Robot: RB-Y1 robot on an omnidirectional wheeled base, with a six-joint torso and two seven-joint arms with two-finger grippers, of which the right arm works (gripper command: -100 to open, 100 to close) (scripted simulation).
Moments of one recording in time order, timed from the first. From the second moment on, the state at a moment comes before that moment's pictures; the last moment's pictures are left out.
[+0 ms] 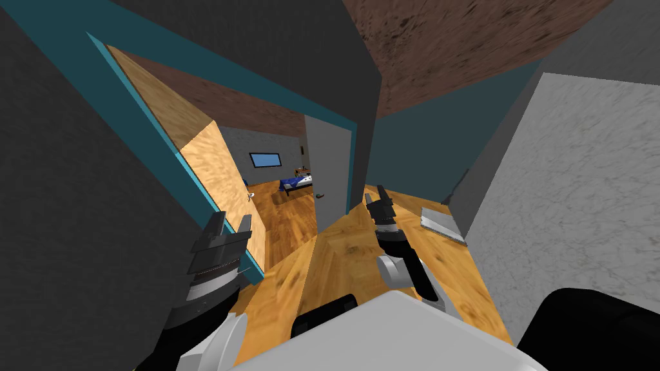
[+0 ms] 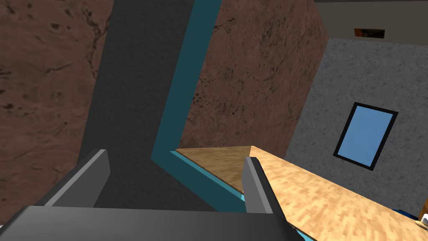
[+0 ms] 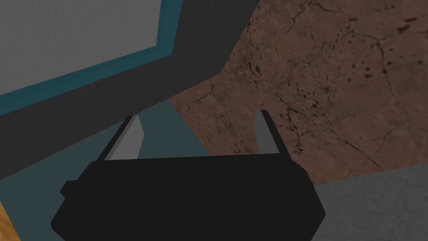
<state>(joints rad) 0.47 0.01 -0.01 -2.39 0.04 -0.35 -0.12</state>
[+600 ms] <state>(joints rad) 0.42 -0.01 0.02 -2.27 0.05 -0.38 -0.13</state>
